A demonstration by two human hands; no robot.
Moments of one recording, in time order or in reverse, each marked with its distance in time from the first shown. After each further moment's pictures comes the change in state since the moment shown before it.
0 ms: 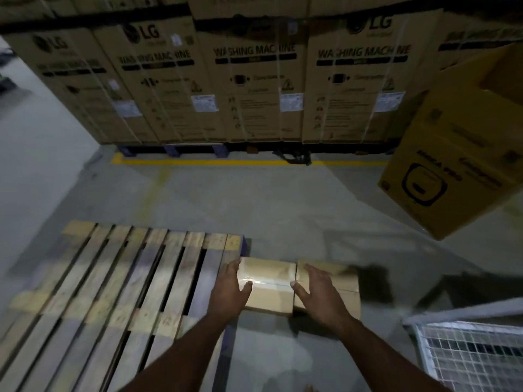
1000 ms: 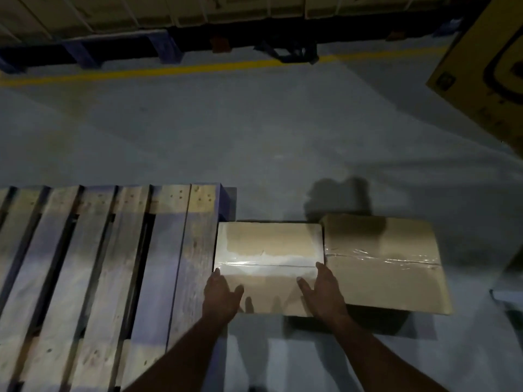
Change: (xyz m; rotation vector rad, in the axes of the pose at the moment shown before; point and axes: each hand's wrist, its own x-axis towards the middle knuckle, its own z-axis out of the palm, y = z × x) left_hand 0.283 -0.339 0.340 0.056 -0.258 -0.374; right_hand 0.295 0.230 0.361 0.162 -0.052 0.457
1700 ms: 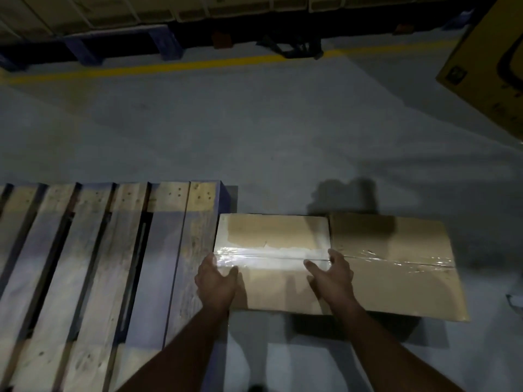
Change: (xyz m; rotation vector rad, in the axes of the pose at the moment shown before) left_hand 0.022 0.015 -0.003 -0.321 0.255 -0.040; right_hand 0.044 0.005 0.001 0.324 0.206 0.121
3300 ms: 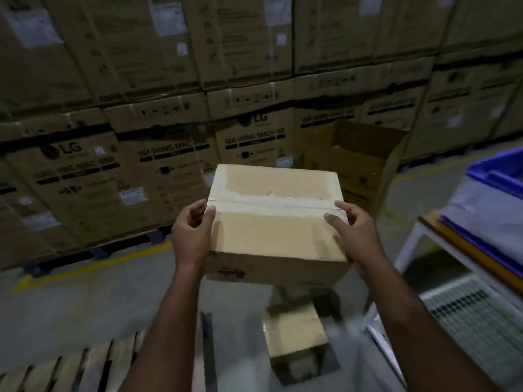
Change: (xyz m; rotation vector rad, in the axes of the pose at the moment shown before) left_hand -0.551 0.444 -0.444 -0.708 -0.017 0.854; right_hand -0.552 -0.252 -0.573 0.623 0.415 -0.564
